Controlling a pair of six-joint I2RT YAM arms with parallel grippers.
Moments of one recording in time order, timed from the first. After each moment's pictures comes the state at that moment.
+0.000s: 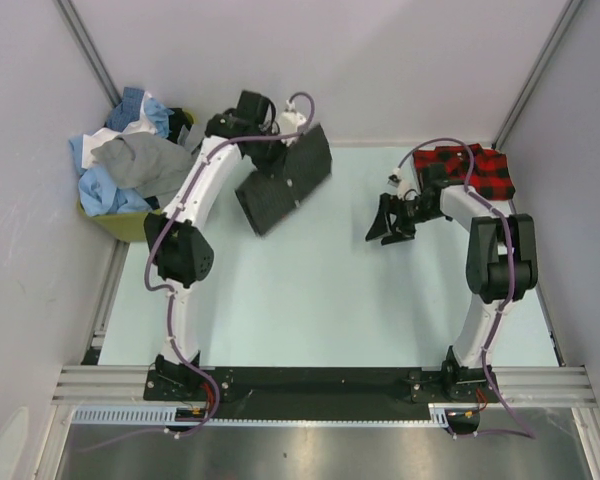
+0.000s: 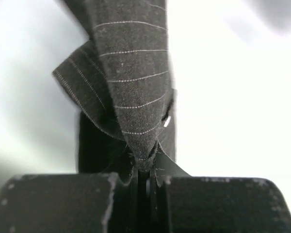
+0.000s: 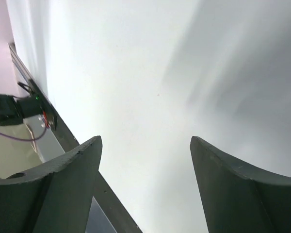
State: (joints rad) left arm -0.35 2.18 2.25 -1.08 0.38 0.40; right arm 0.11 1.93 1.36 -0.70 -0.84 -0.04
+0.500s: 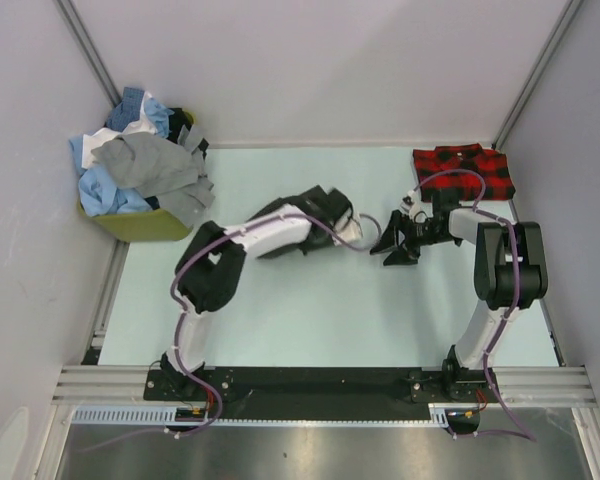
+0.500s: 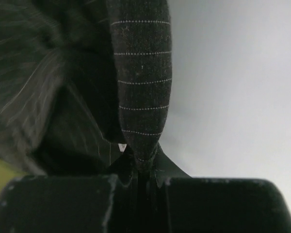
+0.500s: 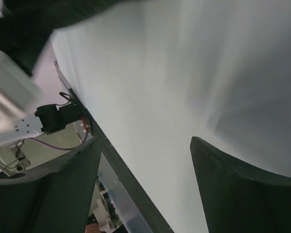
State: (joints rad) left arm -0.75 2.08 1.67 -0.78 -0.24 0.61; right arm 0.01 1.86 1.10 -0.52 -0.95 0.17
